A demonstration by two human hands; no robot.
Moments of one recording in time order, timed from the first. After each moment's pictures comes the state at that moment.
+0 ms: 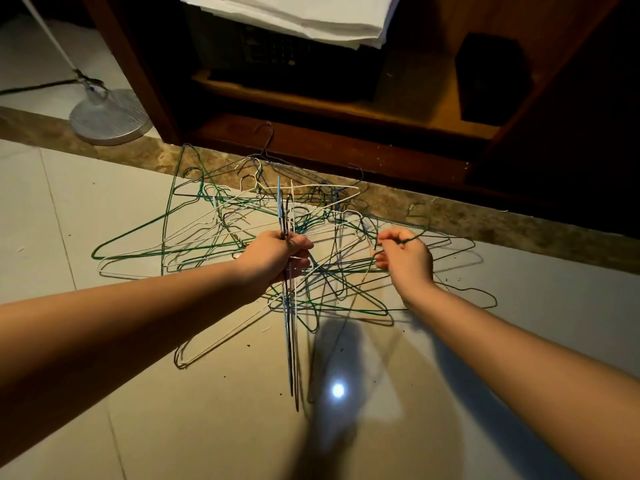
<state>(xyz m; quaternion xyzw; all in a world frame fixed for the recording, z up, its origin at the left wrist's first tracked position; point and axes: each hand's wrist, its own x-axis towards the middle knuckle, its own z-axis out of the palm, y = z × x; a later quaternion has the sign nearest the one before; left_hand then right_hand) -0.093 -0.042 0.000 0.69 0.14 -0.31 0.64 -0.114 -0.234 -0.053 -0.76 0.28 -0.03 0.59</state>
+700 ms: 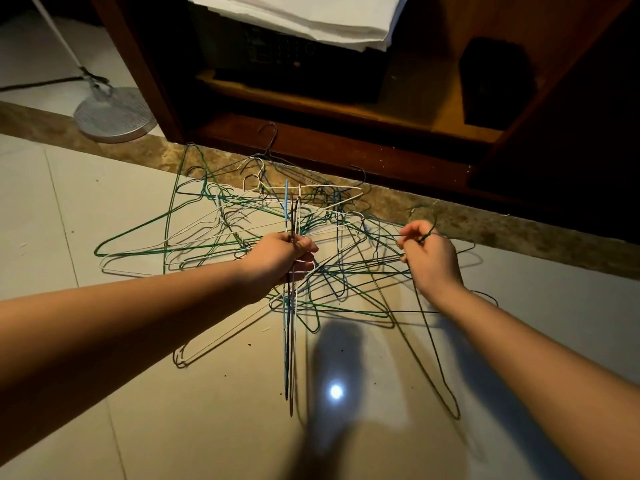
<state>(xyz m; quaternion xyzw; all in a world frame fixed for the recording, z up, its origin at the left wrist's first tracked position) -0.093 -0.042 -0.003 0.69 0.14 -0.32 0.63 -0.121 -0.262 -0.036 -0.88 0.18 -0.04 0.43</state>
